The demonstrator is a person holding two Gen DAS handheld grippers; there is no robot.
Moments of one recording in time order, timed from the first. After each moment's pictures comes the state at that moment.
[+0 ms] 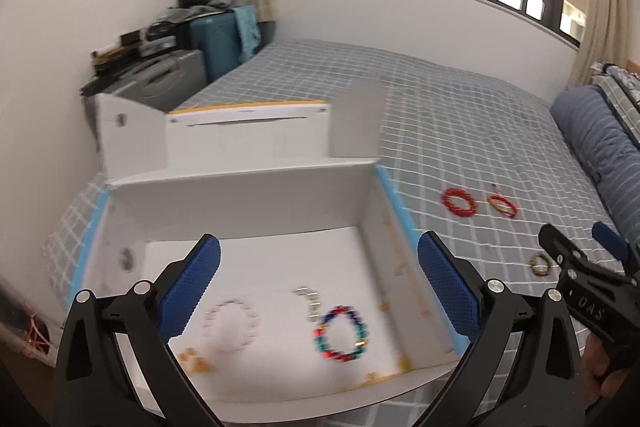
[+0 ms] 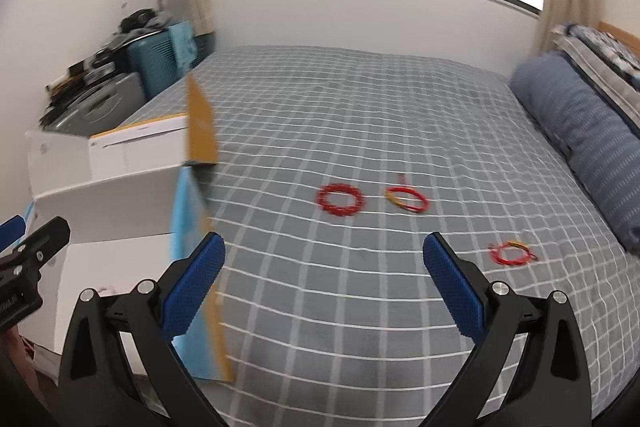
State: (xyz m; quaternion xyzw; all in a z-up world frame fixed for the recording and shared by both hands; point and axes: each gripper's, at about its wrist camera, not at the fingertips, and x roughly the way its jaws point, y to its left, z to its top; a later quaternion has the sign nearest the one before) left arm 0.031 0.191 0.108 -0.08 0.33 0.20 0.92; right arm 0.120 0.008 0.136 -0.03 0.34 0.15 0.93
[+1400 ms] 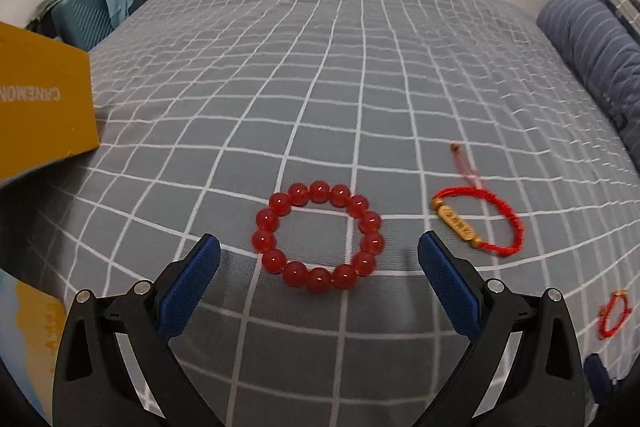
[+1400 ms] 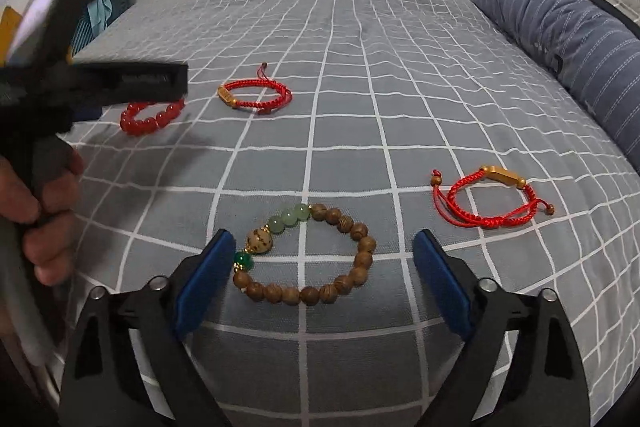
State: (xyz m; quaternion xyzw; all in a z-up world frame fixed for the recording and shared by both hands) left arm 0.336 0.059 -0.066 -0.04 0.44 0.13 0.89; right arm 0.249 -0.115 -0.052 -0.02 0.42 0.08 0.90
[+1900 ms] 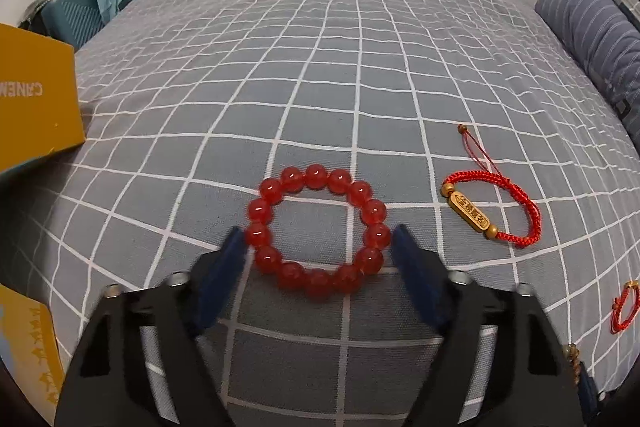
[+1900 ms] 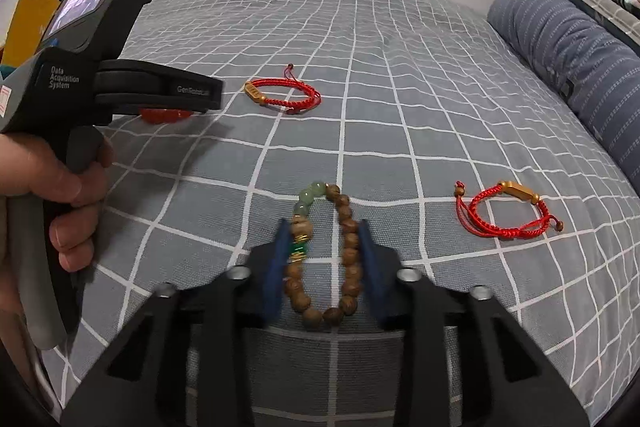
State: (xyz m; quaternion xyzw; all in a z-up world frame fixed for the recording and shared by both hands) left arm 0.345 0.062 -0.080 -0.04 0.45 0.12 0.88; right arm 0.238 -0.097 -0.053 -0.06 0.40 0.10 0.91
